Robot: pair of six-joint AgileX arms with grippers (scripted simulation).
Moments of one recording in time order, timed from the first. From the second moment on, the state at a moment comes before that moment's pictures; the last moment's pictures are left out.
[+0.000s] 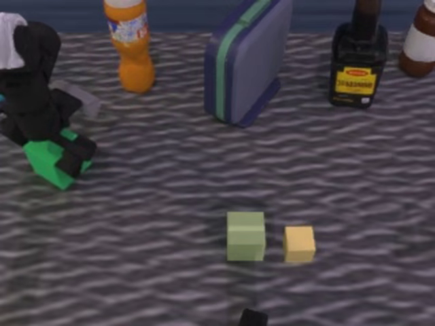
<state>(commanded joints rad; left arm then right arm) -0.06 2.30 1.63 -0.90 0.00 0.54 0.01 0.00 0.00 0.00 0.00 0.00</state>
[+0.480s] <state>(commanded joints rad) -0.06 2.30 1.63 -0.90 0.00 0.54 0.01 0.00 0.00 0.00 0.00 0.00</state>
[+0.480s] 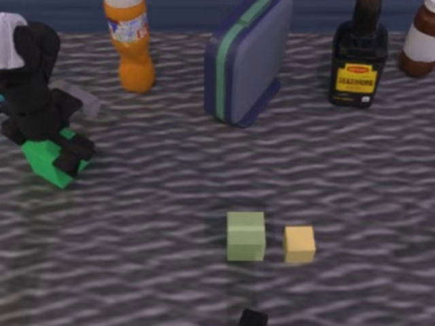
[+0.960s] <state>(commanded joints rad) -0.06 2.29 1.63 -0.90 0.01 0.54 0.01 0.00 0.00 0.00 0.00 0.00</state>
